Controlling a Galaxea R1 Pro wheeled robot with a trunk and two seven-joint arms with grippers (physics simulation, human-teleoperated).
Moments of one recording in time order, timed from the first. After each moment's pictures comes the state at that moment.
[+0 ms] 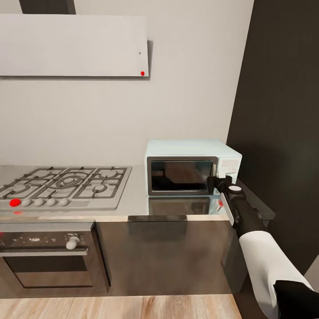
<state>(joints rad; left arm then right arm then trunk) 0.00 -0.02 0.01 -0.04 0.27 -0.02 0.02 -0.90 -0.02 -0.07 -0.91 0.12 0.35 0.03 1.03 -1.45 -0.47</state>
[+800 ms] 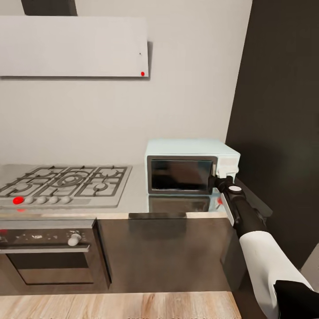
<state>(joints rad) 0.00 -0.02 0.01 -0.04 0.27 -0.02 0.02 -0.90 -0.02 -0.07 -0.90 0.15 0.34 0.01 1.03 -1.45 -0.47</state>
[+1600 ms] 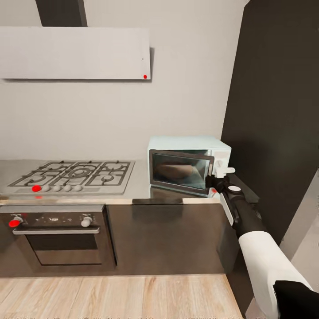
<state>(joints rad) 0.00 -0.02 0.01 -0.04 0.27 -0.02 0.01 -0.90 -0.01 -0.06 -0.91 0.11 0.34 0.06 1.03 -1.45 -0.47</state>
